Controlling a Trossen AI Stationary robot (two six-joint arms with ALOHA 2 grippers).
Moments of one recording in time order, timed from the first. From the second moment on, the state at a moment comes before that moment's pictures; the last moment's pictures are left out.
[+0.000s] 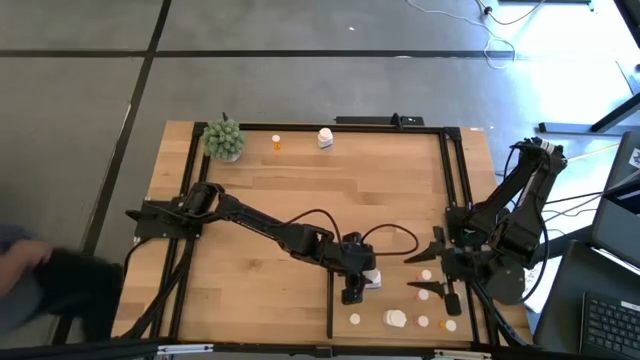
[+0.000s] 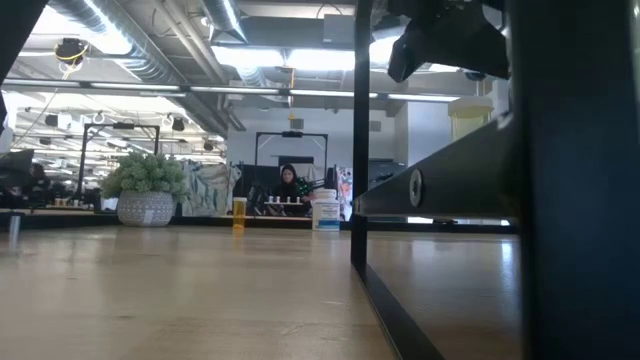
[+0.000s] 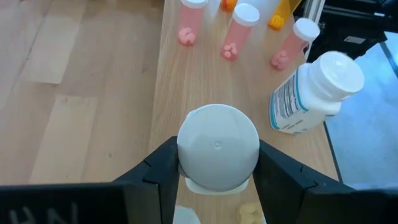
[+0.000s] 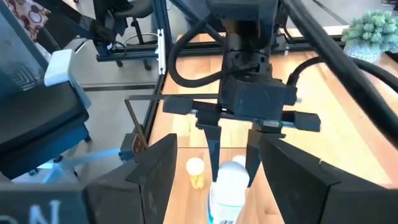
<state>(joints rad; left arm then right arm) -0.30 2.14 1.79 -0.23 -0.12 -0.33 1.03 1.12 1.03 -0.51 0.84 0.61</state>
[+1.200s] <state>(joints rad) -0.30 2.14 1.79 -0.25 -0.12 -0.33 0.98 1.12 0.89 -0.52 0.71 0.72</state>
